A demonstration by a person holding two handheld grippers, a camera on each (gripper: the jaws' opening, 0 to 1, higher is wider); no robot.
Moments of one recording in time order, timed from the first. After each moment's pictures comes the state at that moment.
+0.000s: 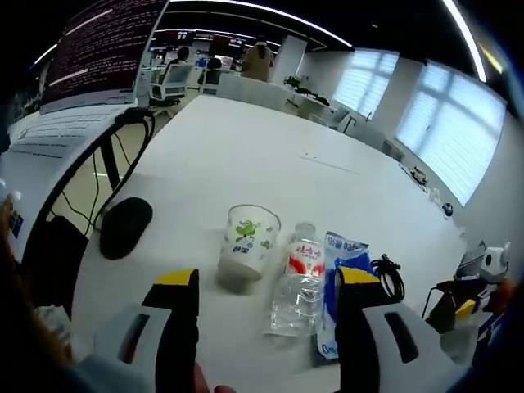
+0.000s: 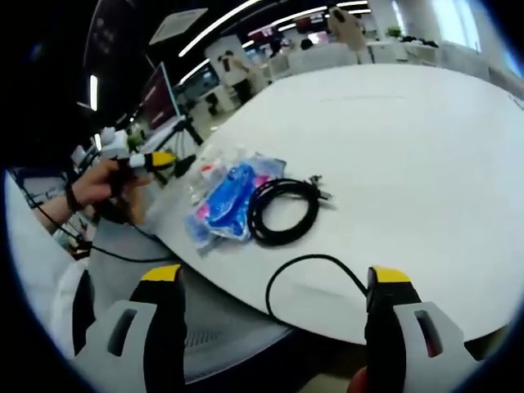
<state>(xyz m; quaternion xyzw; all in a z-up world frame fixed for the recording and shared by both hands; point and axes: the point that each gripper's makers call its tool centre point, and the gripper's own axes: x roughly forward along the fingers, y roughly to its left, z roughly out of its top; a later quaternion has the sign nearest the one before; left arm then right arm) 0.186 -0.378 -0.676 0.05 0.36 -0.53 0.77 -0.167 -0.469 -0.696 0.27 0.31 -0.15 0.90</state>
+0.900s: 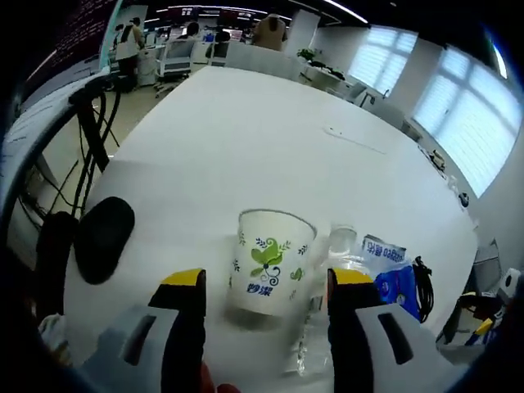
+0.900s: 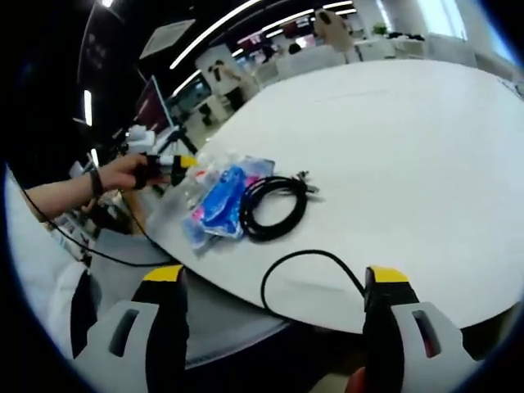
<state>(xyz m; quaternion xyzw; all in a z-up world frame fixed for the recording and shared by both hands) 0.210 -0.422 -0.729 0.12 0.43 -0.50 0.74 -0.183 -0.471 -0.701 0.29 0.30 -0.17 0.89</state>
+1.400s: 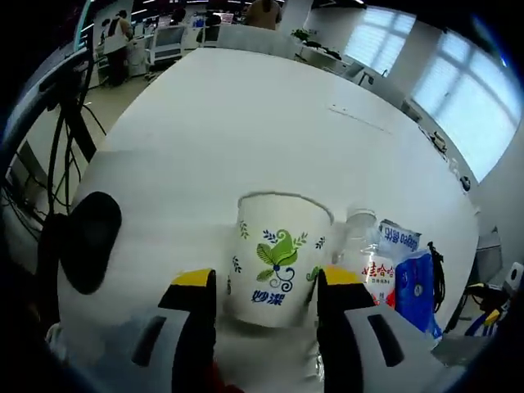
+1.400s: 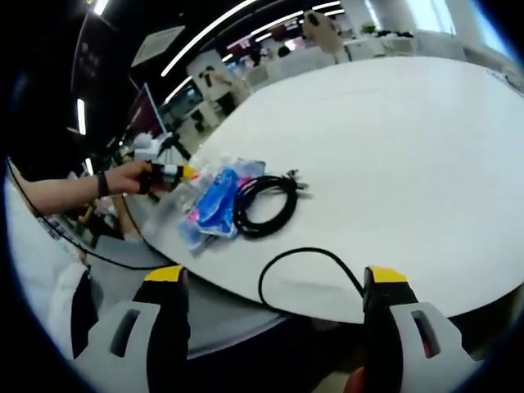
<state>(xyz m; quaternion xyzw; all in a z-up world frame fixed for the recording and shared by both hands) 0.220 -0.429 -0.745 0.11 0.43 -0.49 0.75 -0.193 -0.472 -0.702 0.31 0.29 -0.19 0.89</state>
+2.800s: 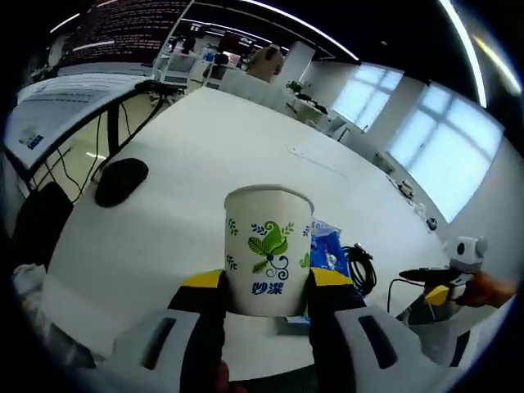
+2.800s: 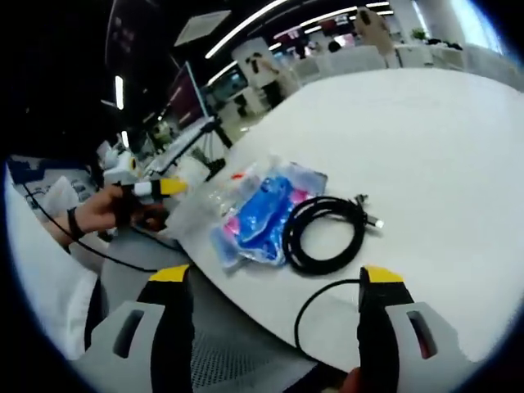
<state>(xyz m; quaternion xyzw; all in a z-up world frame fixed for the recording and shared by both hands) 0.112 -0.344 -0.672 0.00 0.38 -0.55 0.74 -0.097 -0.450 -0.682 0.26 0.29 -0.05 0.92</state>
